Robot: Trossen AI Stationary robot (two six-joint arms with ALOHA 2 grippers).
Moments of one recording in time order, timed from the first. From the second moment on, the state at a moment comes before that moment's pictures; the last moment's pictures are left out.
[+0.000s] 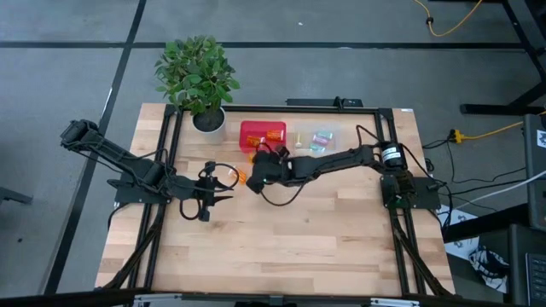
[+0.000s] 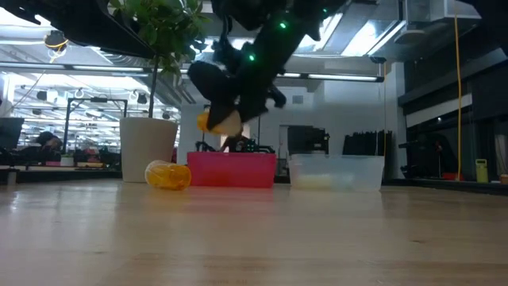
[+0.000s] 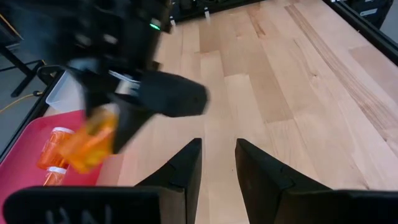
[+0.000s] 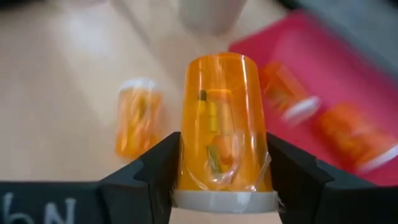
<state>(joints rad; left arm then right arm) -0.42 0.89 0.52 -0.15 -0.46 -0.02 0.05 2.08 1.56 -0.34 0.57 0.45</state>
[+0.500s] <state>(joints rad) -0.42 0.89 0.52 -0.15 -0.46 -0.02 -0.06 2.08 1.63 -0.34 0.62 0.36</state>
